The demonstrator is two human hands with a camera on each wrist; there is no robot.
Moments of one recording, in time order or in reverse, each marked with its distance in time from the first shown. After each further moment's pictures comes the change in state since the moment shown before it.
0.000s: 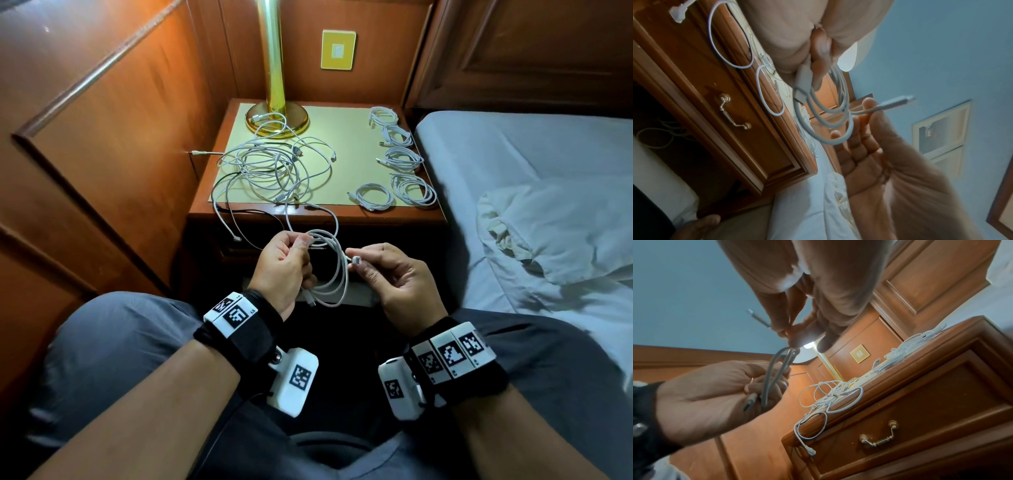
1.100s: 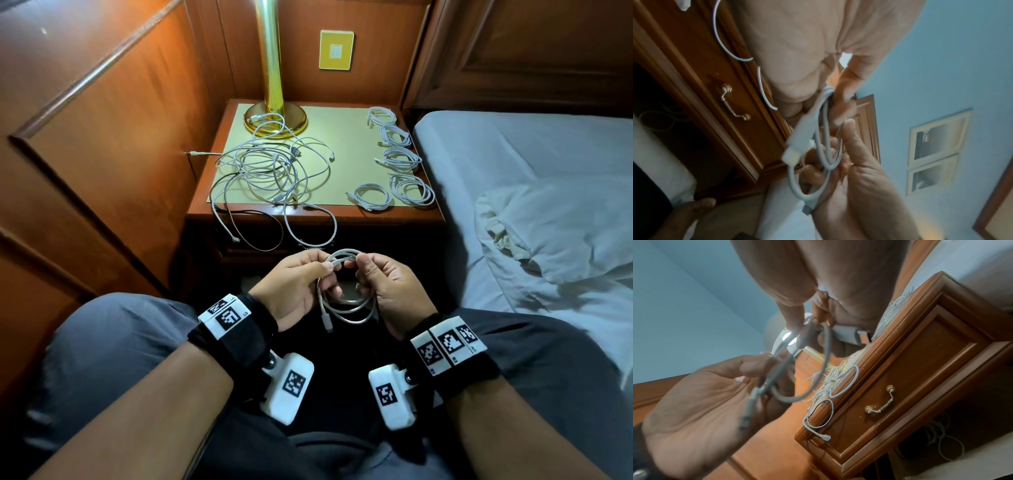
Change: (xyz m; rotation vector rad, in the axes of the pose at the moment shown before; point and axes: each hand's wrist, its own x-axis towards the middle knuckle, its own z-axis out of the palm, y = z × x) left_hand -0.011 0.003 -0.004 -0.070 -0.414 -0.221; right_hand 0.005 0.015 0.013 0.348 0.075 0.456
